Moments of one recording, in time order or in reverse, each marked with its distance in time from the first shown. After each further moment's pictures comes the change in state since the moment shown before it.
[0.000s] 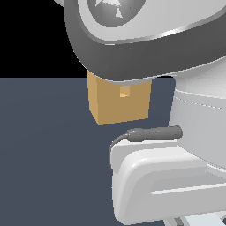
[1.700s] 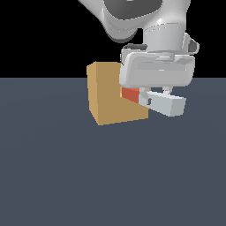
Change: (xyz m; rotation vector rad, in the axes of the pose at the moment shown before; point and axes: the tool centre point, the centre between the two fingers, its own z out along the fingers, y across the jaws) arm 0.204 0.038 -0.106 -0.002 -0.001 -0.231
